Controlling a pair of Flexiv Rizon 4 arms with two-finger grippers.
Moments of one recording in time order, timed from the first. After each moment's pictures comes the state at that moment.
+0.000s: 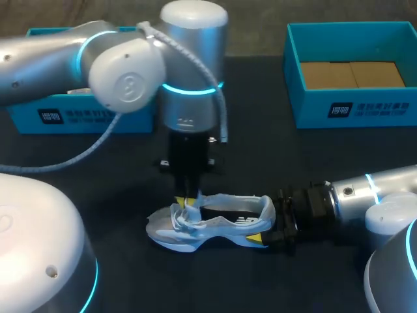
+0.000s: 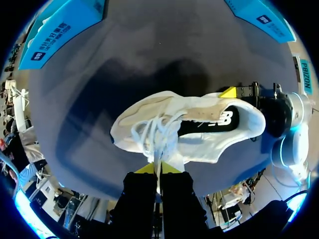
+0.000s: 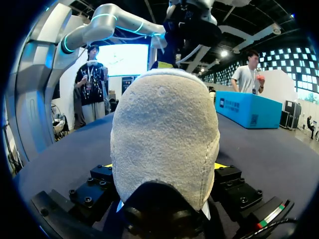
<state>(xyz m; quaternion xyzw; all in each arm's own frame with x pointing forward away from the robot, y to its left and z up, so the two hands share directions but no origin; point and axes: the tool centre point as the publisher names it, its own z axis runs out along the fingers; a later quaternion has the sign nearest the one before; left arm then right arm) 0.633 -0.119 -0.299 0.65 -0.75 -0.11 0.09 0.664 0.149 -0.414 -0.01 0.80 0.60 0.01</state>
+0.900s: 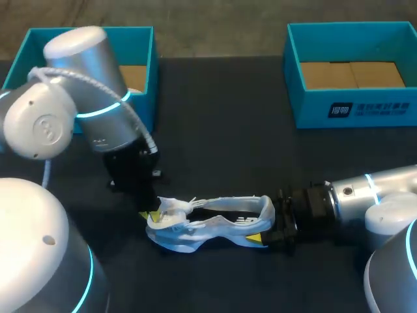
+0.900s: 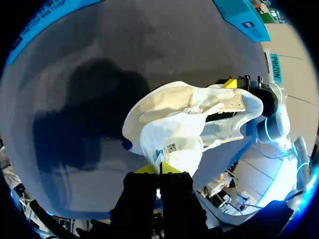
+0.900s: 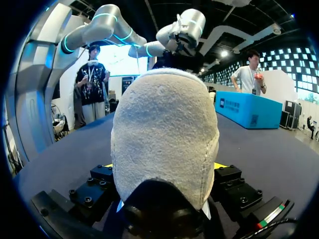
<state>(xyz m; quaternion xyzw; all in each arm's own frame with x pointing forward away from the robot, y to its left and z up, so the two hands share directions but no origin) 0.623 -0.053 -0.337 0.61 -0.76 0.00 0.22 0.664 0.150 -0.413 -0.01 0.80 0.60 0.01</state>
